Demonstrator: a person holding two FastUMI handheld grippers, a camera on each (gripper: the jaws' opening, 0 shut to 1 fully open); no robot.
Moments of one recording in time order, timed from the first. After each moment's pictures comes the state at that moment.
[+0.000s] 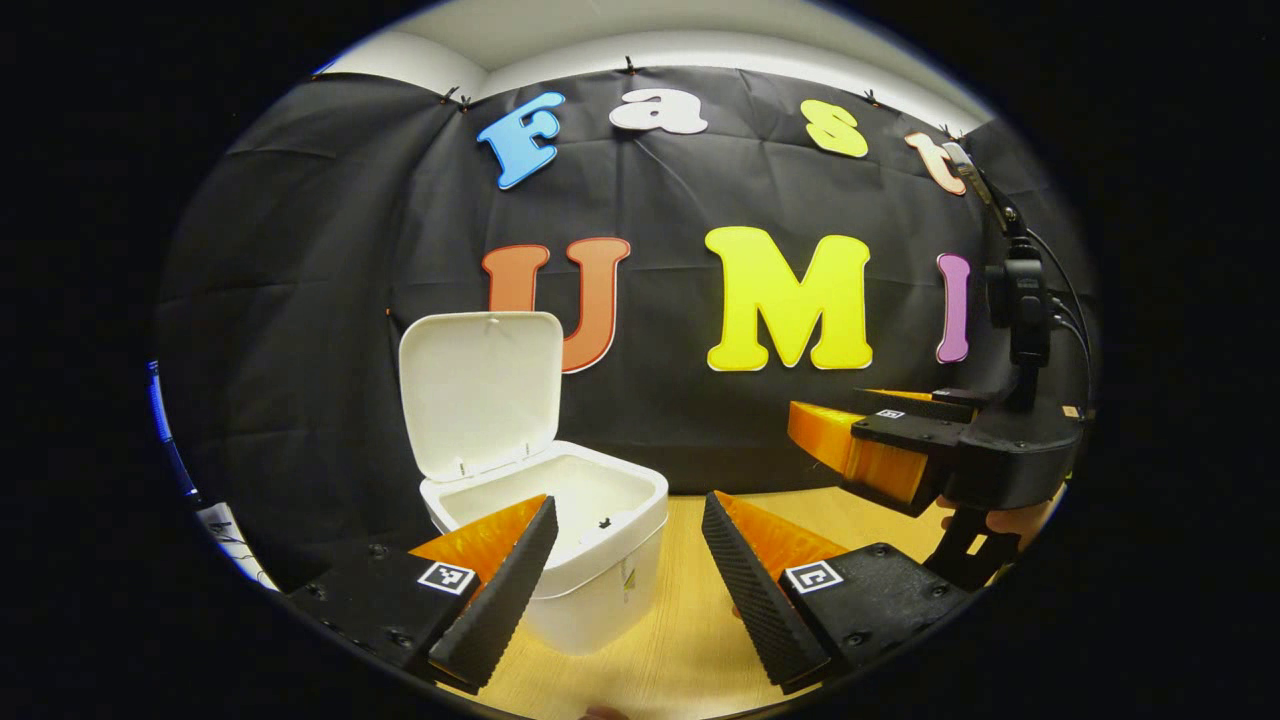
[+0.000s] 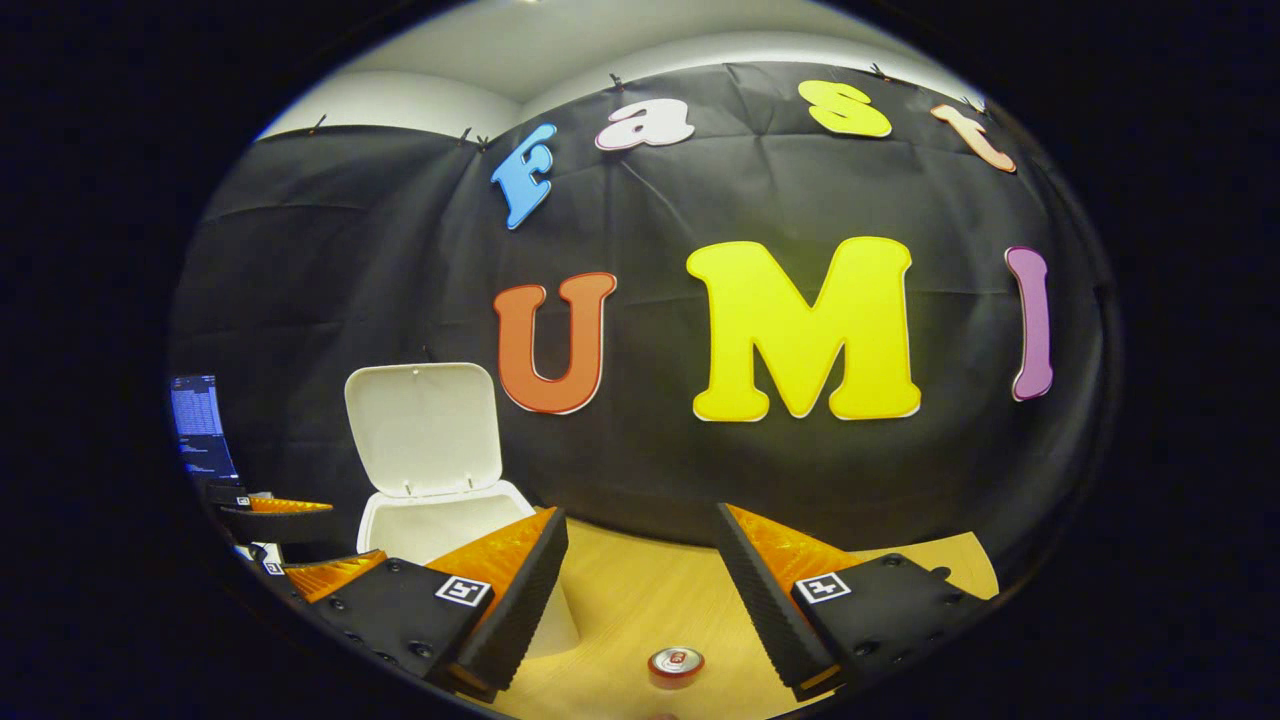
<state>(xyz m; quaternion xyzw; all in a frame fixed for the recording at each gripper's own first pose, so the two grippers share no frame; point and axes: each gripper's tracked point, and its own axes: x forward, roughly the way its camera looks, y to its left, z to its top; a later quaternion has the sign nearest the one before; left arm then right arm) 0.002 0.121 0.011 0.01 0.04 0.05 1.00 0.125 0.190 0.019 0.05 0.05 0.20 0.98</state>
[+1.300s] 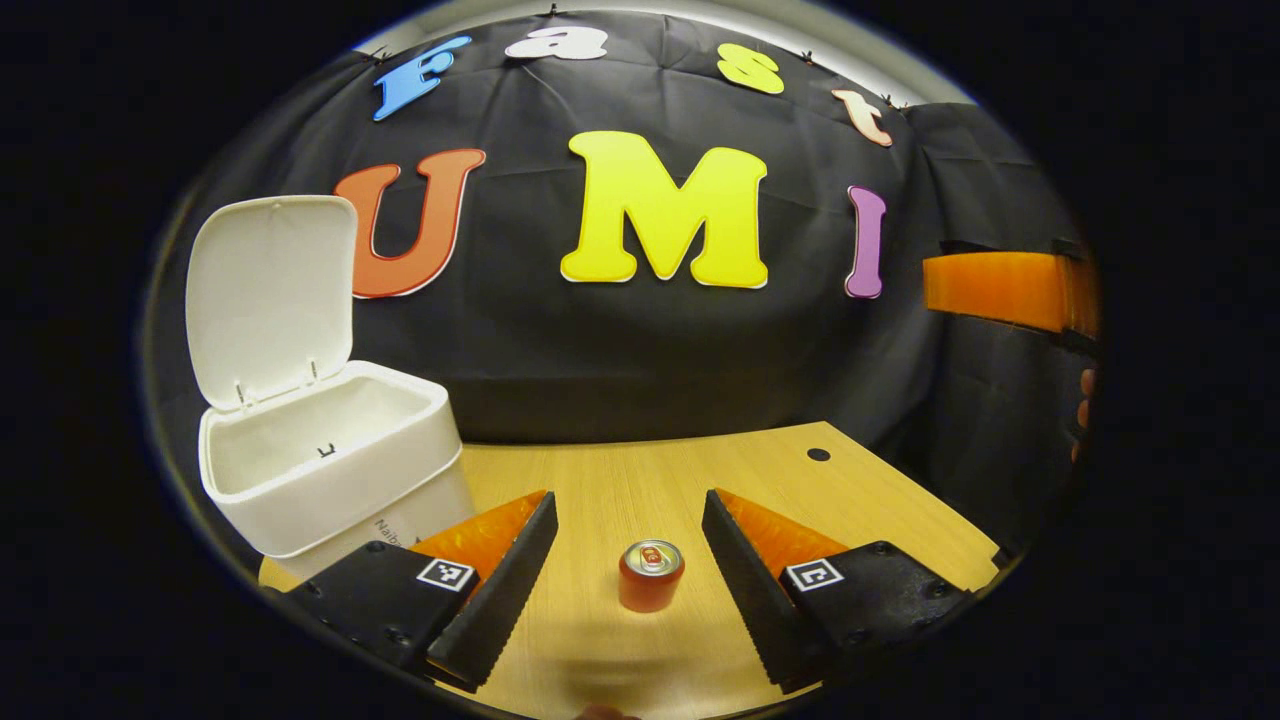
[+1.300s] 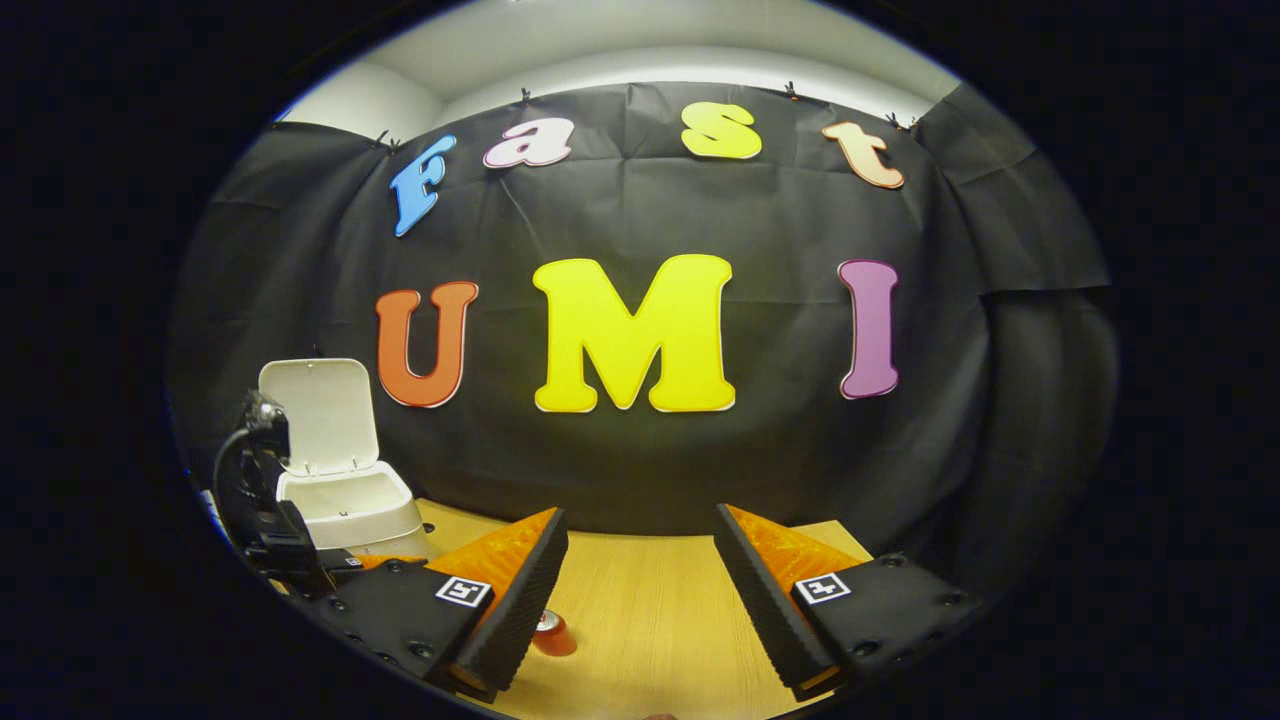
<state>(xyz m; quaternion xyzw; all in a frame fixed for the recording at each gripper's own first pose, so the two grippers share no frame) 0.086 -0.003 -0.103 0.01 0.12 -0.11 0.99 0.075 0.038 0.013 0.04 0.05 0.03 1.00</state>
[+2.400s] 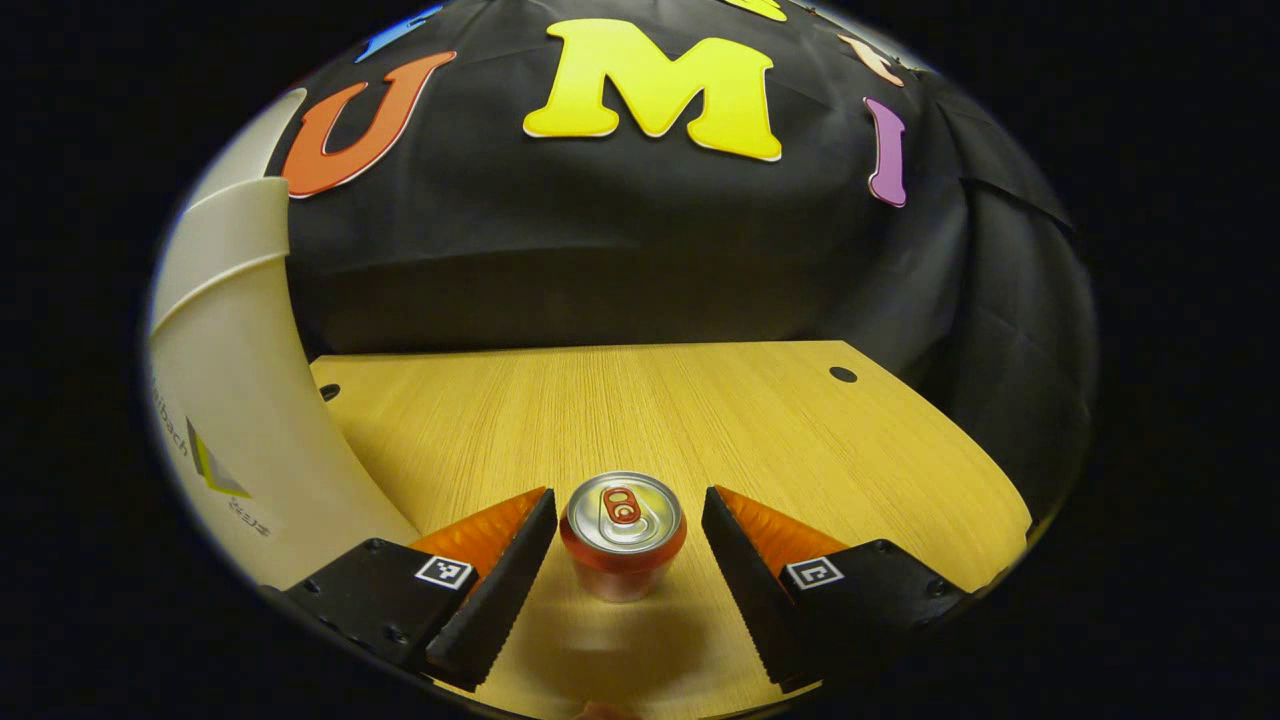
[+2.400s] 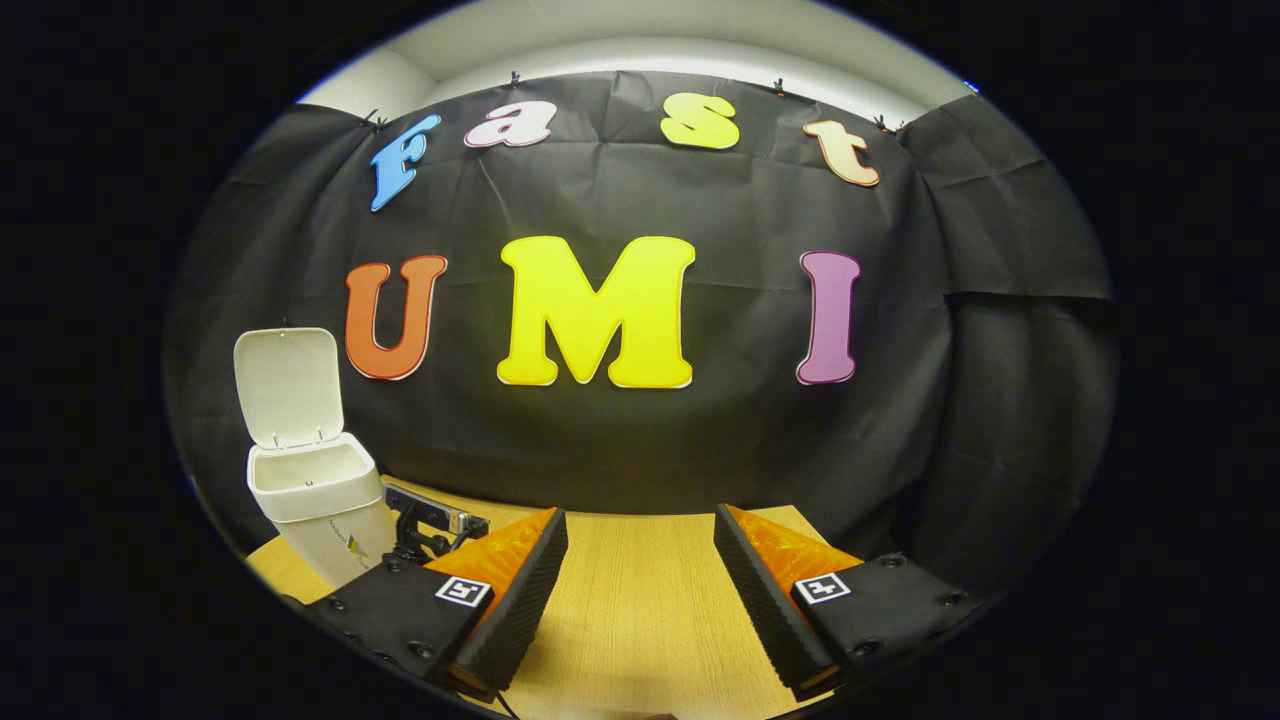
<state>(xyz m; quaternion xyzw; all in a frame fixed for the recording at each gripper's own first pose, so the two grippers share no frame) 0.146 -0.029 -0.245 0.01 0.23 -0.11 0.97 0.057 0.012 -0.005 0.01 0.07 -0.02 1.00</state>
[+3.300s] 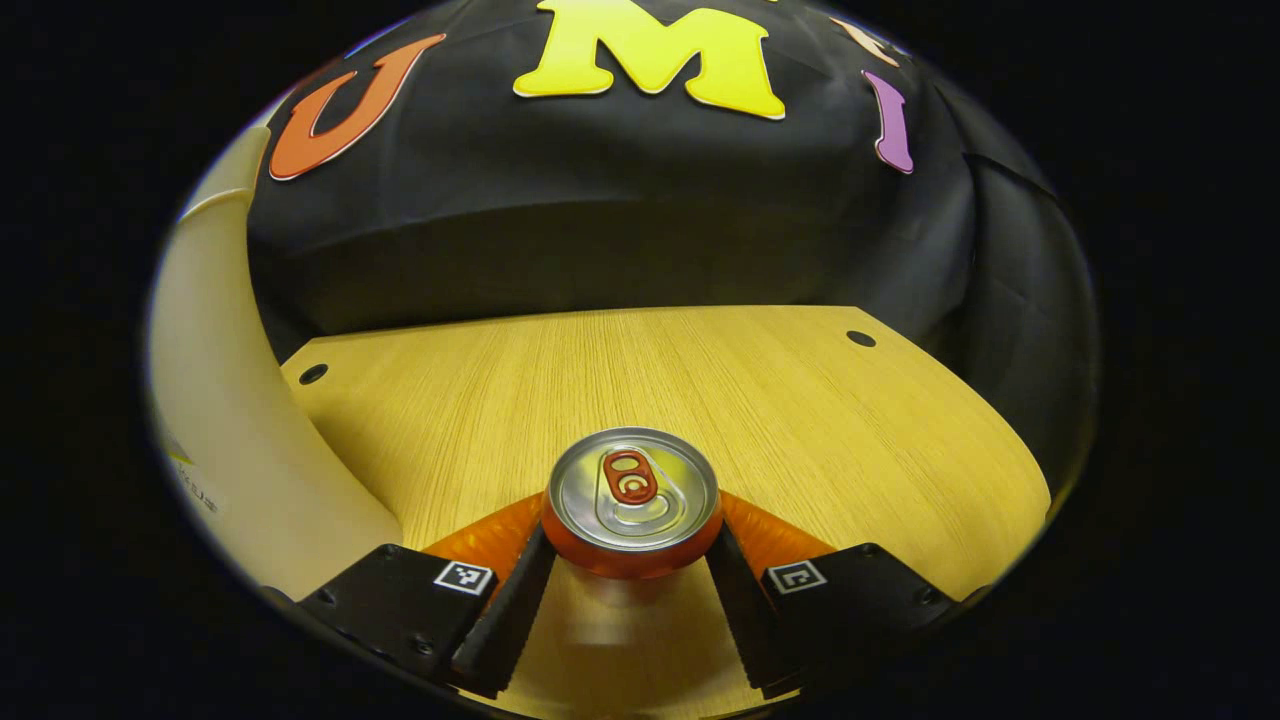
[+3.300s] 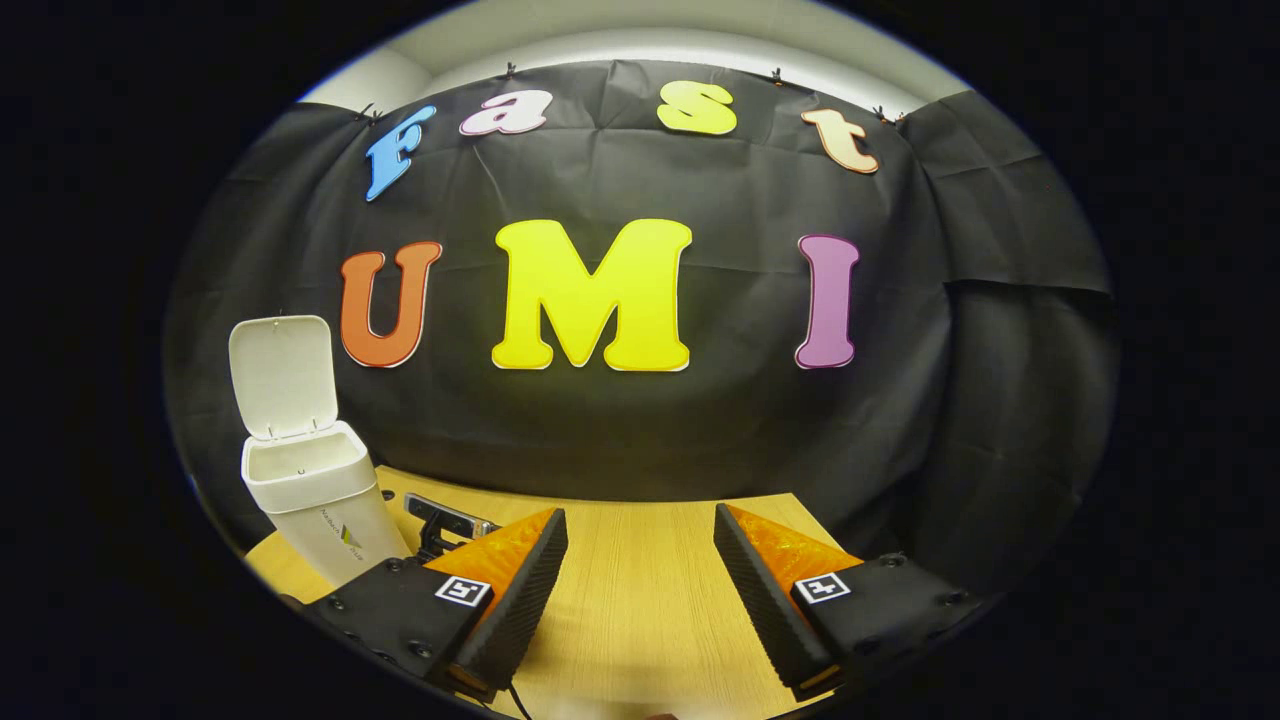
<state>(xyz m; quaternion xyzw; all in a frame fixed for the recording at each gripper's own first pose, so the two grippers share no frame) 0.155 -0.027 -0.271 0.03 0.25 -0.10 0.96 0.059 0.007 -0.020 0.02 0.09 -0.02 1.00</state>
